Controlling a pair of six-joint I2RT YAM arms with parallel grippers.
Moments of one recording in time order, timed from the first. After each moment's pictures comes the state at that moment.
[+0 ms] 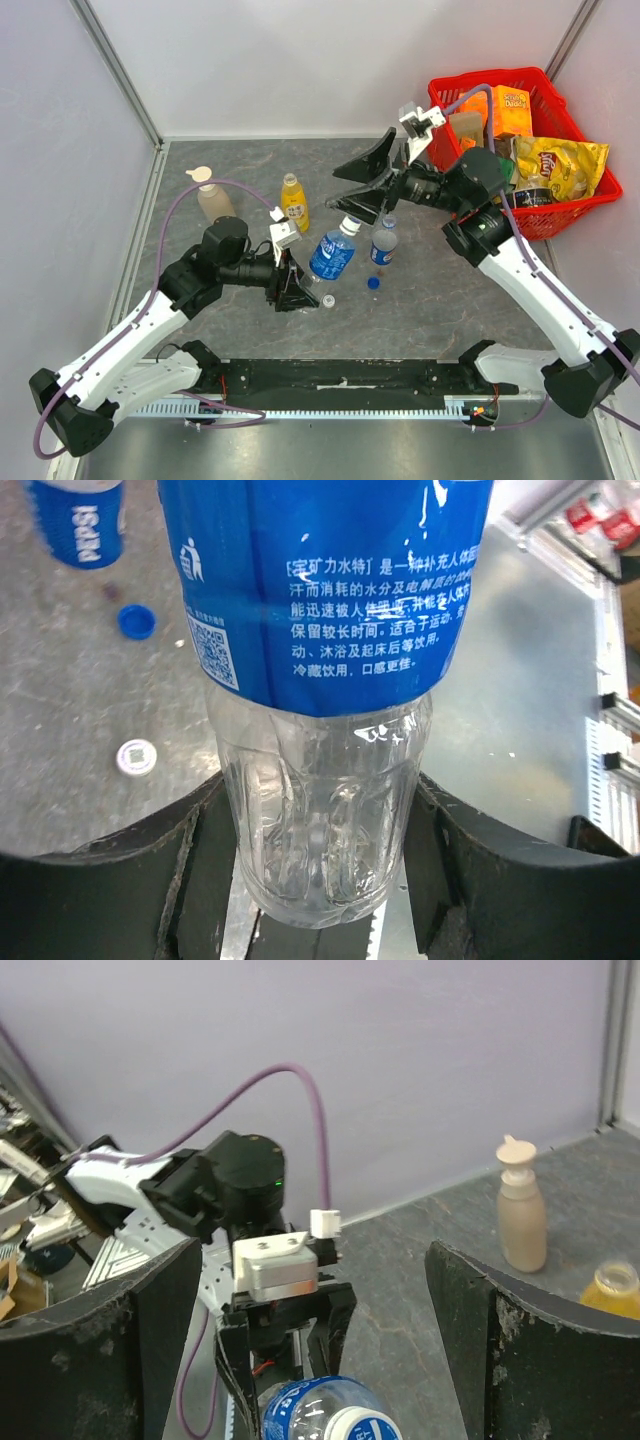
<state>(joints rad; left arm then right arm) -0.68 0.88 0.86 -0.45 0.77 -0.13 0.58 1.18 1.26 0.25 -0.79 0.55</state>
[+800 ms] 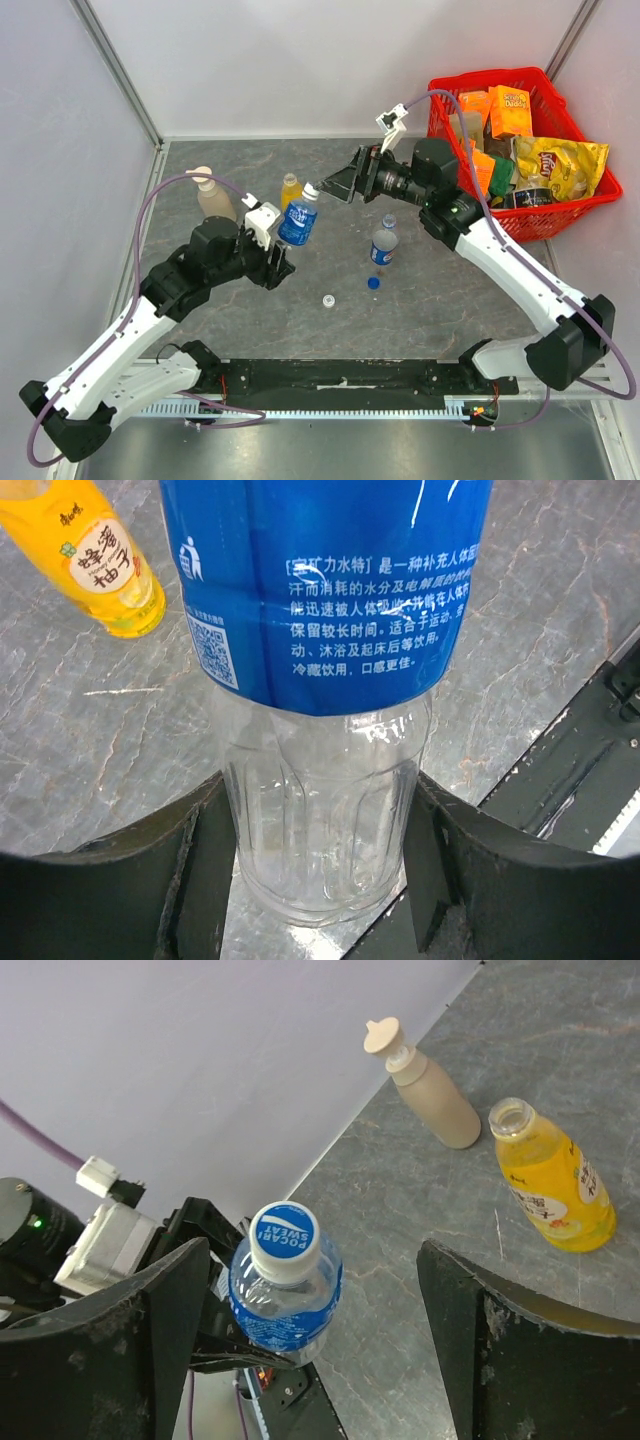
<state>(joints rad) -0.68 0.83 0.94 -0.63 0.14 -0.06 0.57 1.34 1.29 0.00 -0.50 0.66</state>
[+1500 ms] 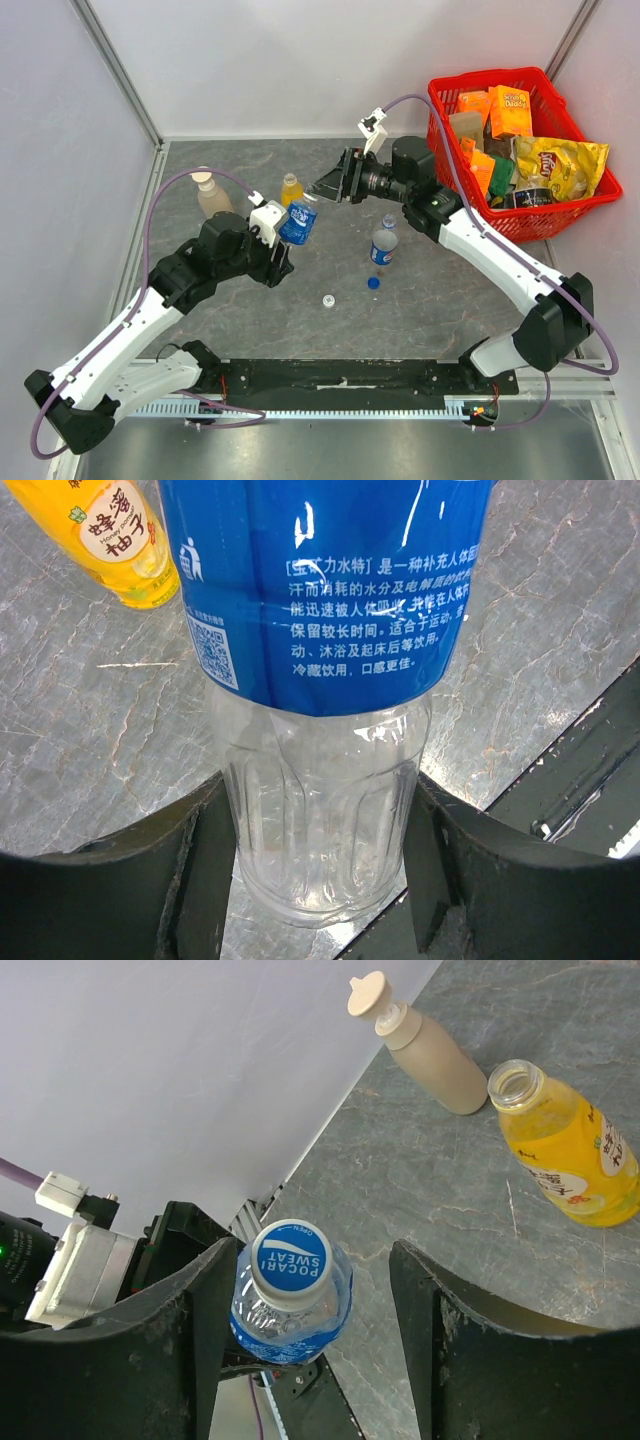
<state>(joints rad) -0.68 0.90 0.98 -0.68 0.08 -0.05 0.59 1.46 1.32 -0.01 -0.52 0.70</state>
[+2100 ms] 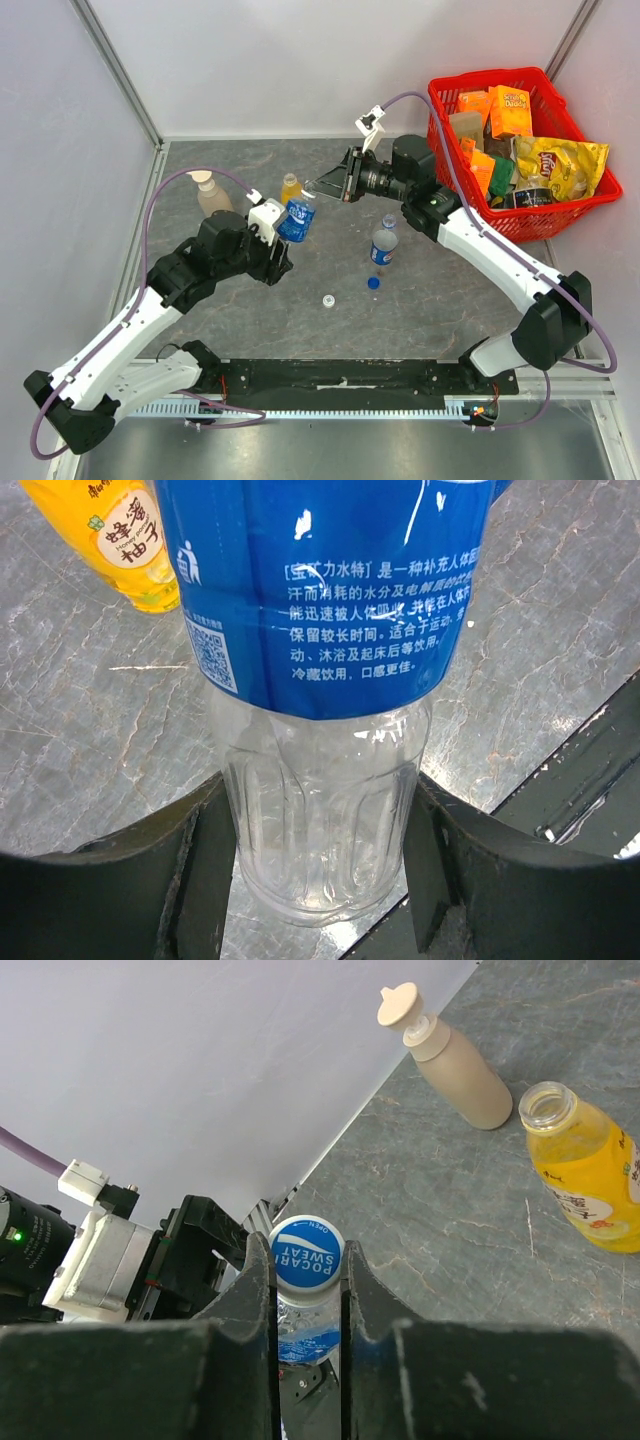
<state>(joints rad) -0.68 0.90 0.99 -0.69 0.07 -0.05 0.60 1.47 1.32 0.04 -0.56 0.71</state>
